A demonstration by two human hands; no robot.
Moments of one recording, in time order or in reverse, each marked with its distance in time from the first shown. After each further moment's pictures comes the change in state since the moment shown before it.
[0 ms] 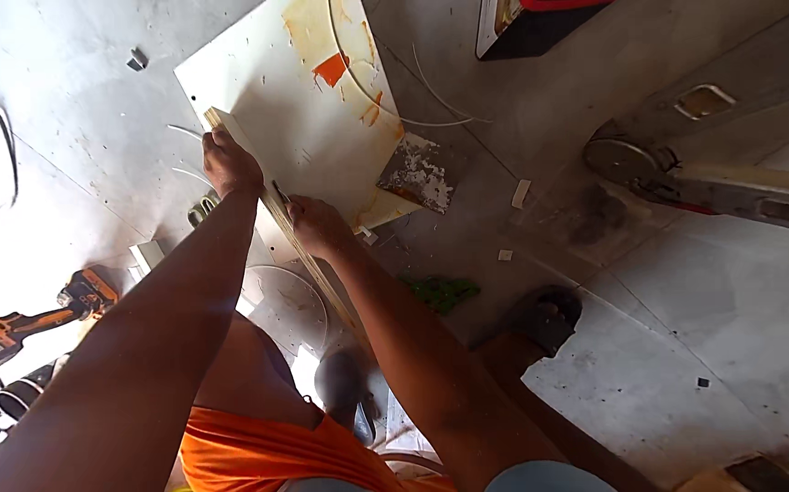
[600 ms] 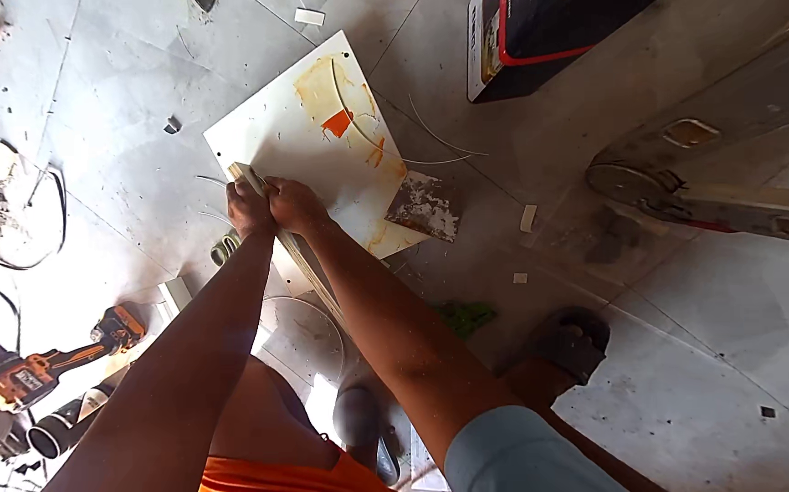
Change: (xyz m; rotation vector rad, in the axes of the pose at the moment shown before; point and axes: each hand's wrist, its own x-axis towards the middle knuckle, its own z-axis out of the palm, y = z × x) left_hand 0.006 -0.007 0.005 0.005 0.023 0.023; right_hand 0.089 -0.047 -0.017 -0.015 0.096 -0.139
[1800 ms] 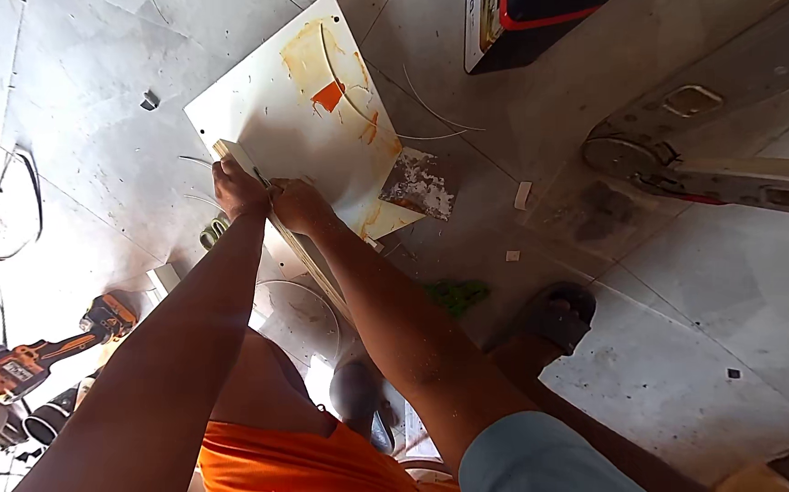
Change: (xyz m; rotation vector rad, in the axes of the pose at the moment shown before) left_hand -0.006 0.005 -0.004 -0.061 -0.018 -0.027; right_hand -0.038 0.003 -0.003 -0.002 -0.116 0.126
